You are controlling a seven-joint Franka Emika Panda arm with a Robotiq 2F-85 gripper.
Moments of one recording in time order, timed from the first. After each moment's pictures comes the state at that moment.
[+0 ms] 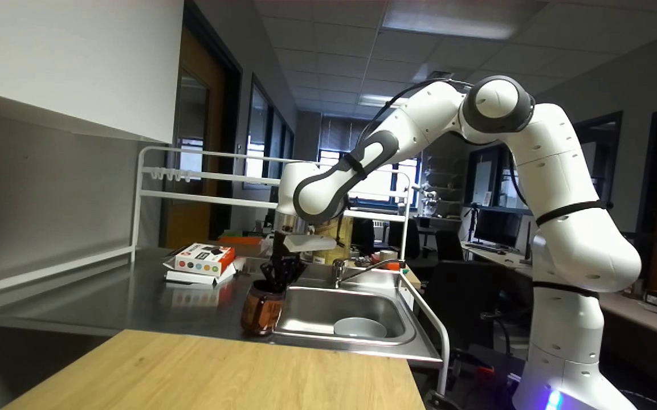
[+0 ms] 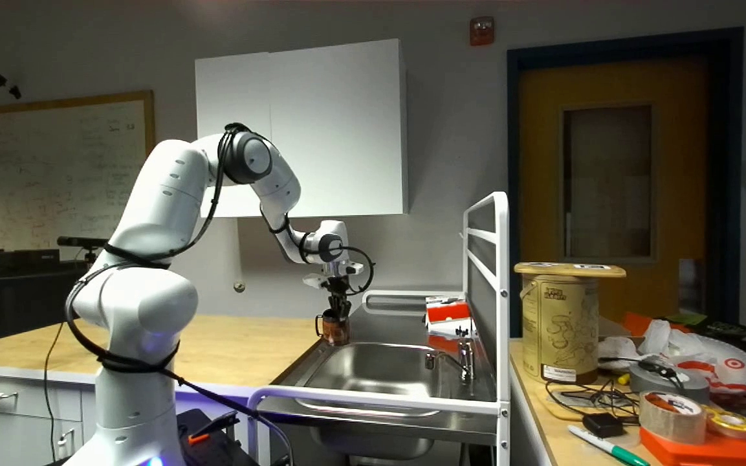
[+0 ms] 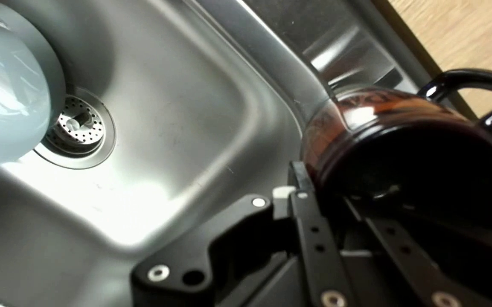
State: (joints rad) arm 0.27 0.36 0.00 -1.99 -0.06 2.43 0.56
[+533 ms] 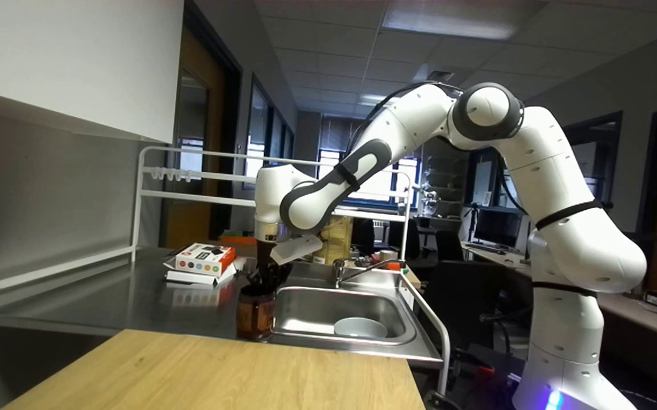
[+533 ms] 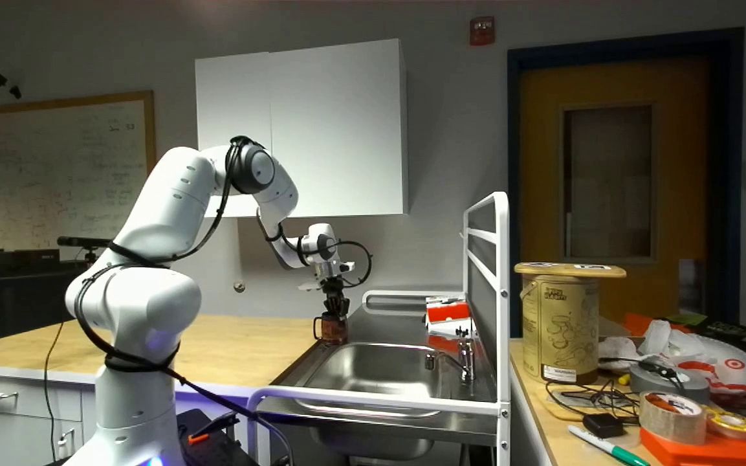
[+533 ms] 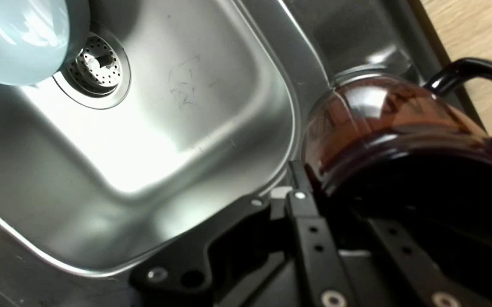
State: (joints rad) arm 0.35 0.45 -0.01 -1.86 -0.30 2.33 0.64
